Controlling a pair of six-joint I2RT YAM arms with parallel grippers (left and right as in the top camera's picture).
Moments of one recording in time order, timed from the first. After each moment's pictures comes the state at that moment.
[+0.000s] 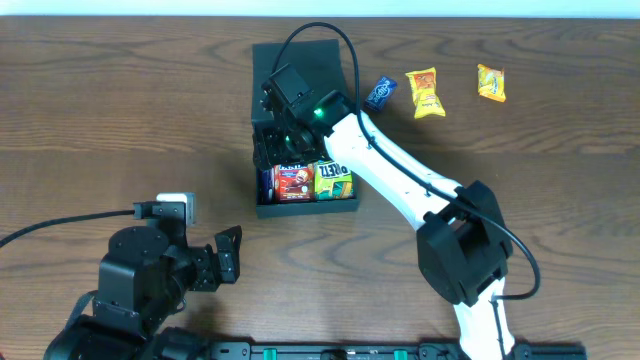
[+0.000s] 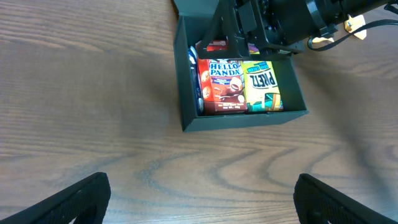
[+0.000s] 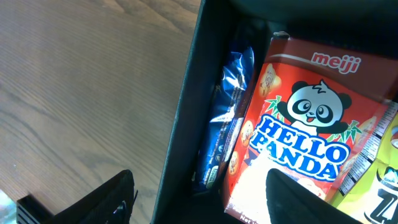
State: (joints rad) left arm -0.30 0.59 0.92 -1.07 0.05 -0.34; right arm 0.71 2.14 1.84 -0.85 -0.29 0.51
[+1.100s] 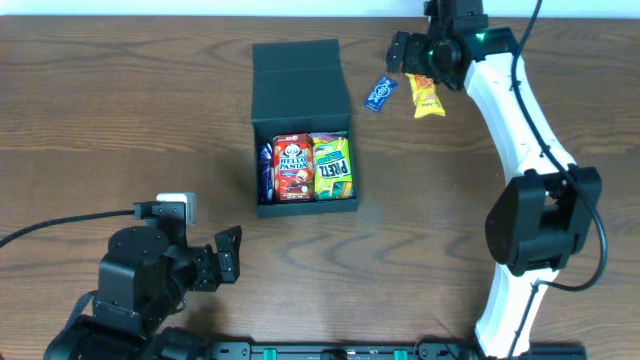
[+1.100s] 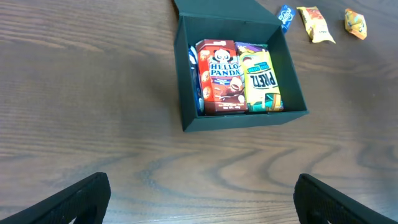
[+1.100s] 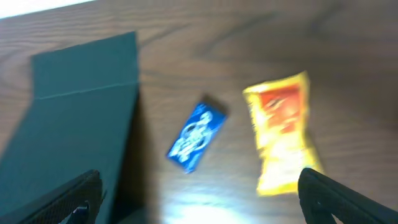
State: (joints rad) left arm -0.30 0.59 0.92 -1.07 0.05 -0.34; right arm 0.16 2.11 1.93 -0.78 -0.09 0.27
